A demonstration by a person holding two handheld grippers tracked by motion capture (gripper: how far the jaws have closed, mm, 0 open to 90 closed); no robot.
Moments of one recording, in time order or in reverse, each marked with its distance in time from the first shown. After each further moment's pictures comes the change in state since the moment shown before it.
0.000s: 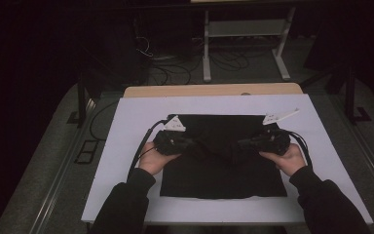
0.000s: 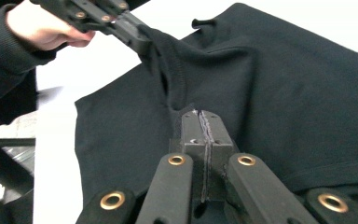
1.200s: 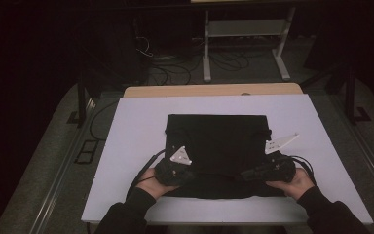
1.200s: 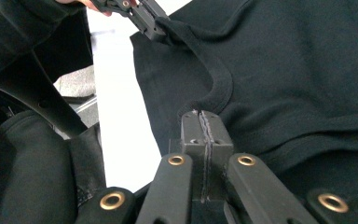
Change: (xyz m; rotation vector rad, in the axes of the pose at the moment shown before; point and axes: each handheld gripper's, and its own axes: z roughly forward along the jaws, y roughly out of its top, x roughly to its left) left arm -0.062 -0.036 -0.005 0.205 -0.081 0.081; right arm 0.038 -0.050 -0.002 0.134 0.131 -0.018
